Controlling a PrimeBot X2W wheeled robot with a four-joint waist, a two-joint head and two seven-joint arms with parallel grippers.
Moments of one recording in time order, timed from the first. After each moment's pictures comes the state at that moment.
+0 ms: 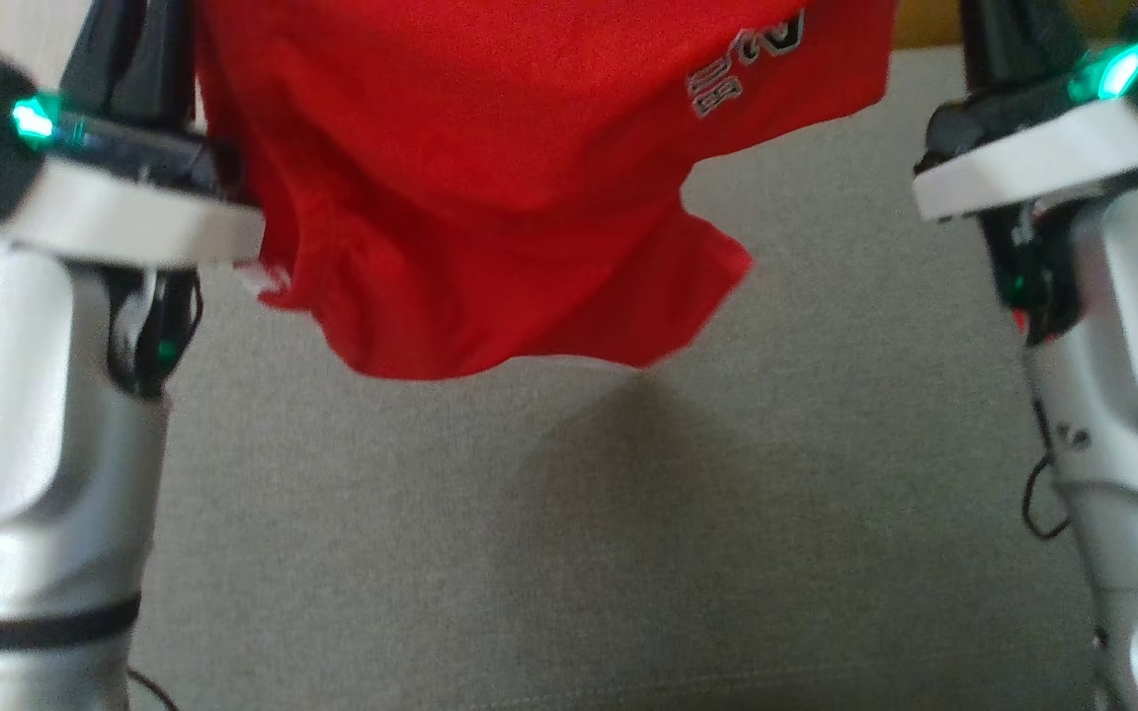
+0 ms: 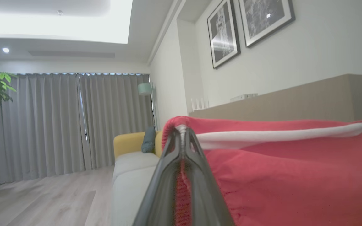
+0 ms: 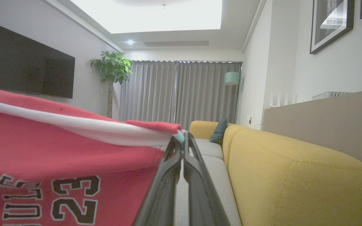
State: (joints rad) left arm -0.62 0.23 -0.18 0.13 -0.26 -0.13 -0.26; right arm -0.72 -0.18 0.22 0.31 0.24 0.12 -0.14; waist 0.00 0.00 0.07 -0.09
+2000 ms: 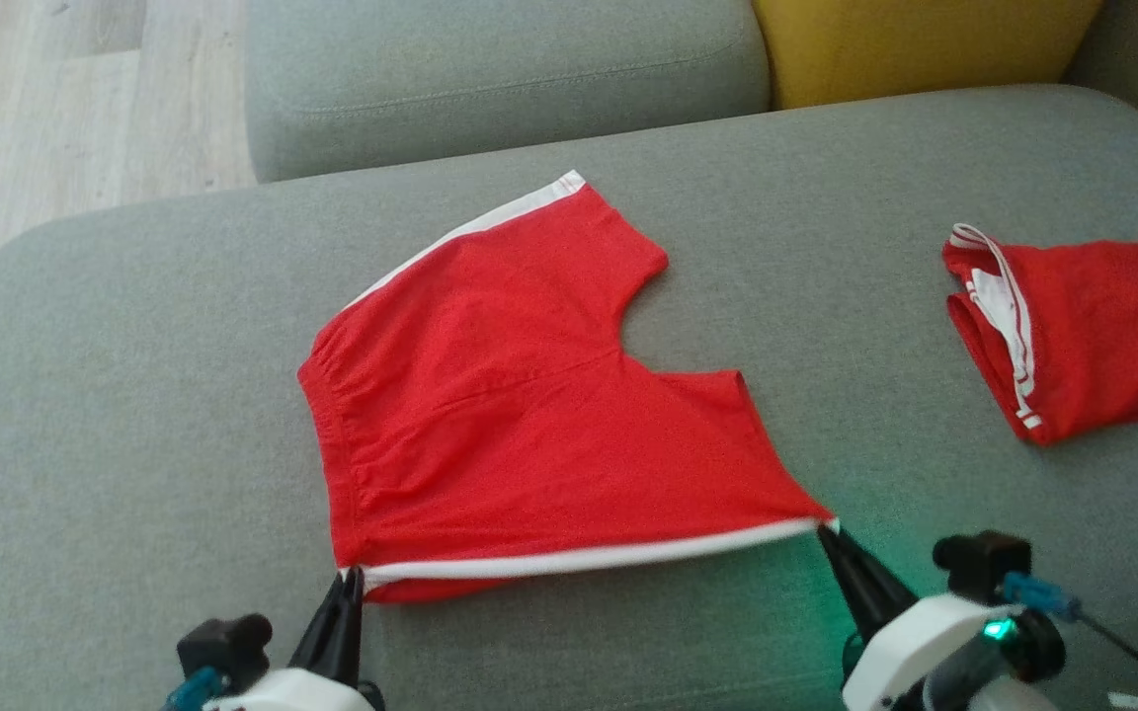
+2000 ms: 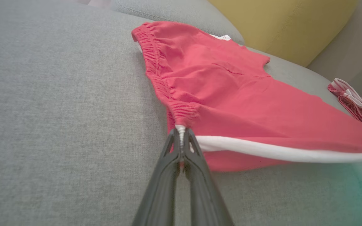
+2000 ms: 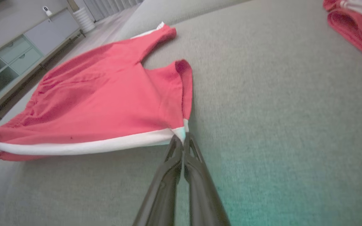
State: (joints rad) left arm 0.06 0.04 -0.18 0.47 -0.38 -0.11 -0.26; right arm -0.03 -0.18 0.34 0.45 0.47 0.12 -0.02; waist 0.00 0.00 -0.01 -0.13
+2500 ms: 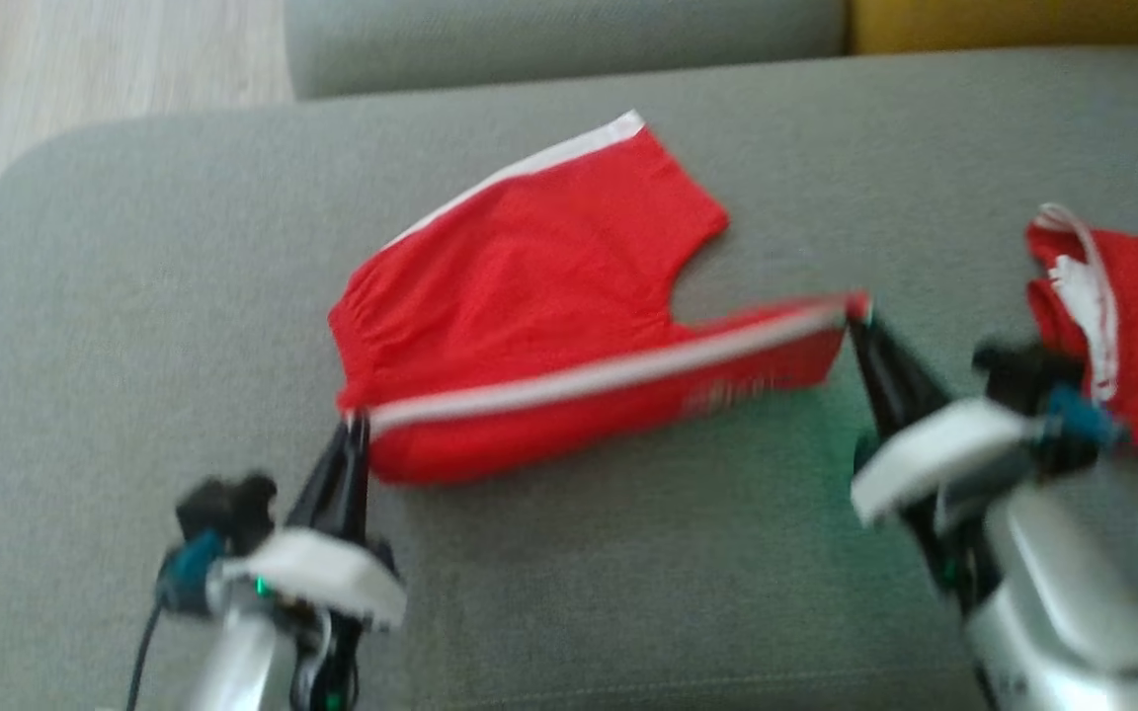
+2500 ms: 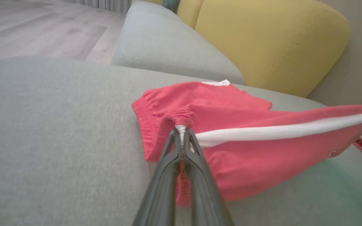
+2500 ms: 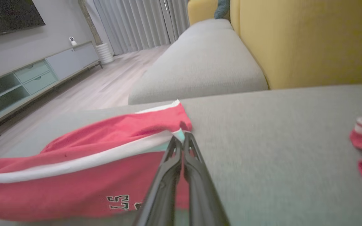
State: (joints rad) left arm -0.11 0.04 -0.19 0.41 -0.30 -0.09 -0.26; right arm -0.26 -0.14 0.22 0.37 0.36 0.12 -0.01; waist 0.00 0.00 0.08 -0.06
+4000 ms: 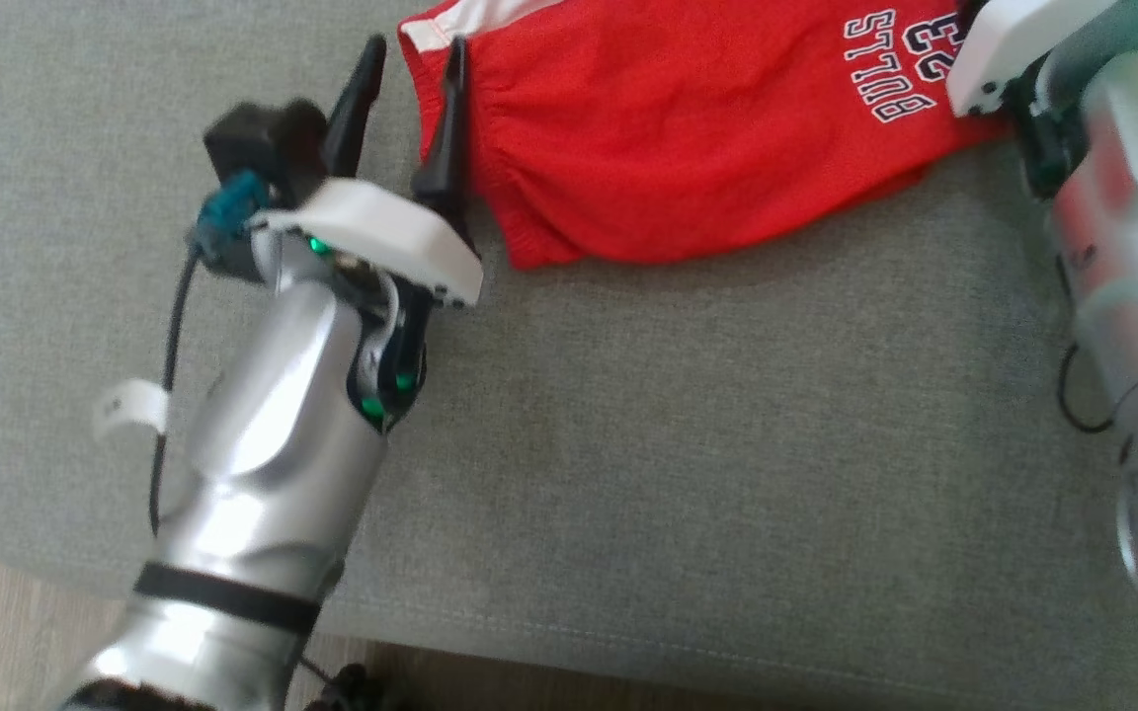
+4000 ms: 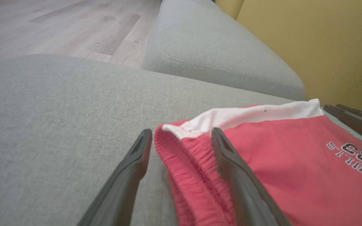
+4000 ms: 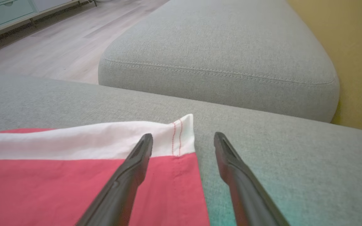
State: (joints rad) left arm -0.74 0.03 -0.44 0.57 -0.50 0.05 -0.26; right arm -1.22 -0.15 0.13 1.24 0.04 0.12 -0.18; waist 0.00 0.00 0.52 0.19
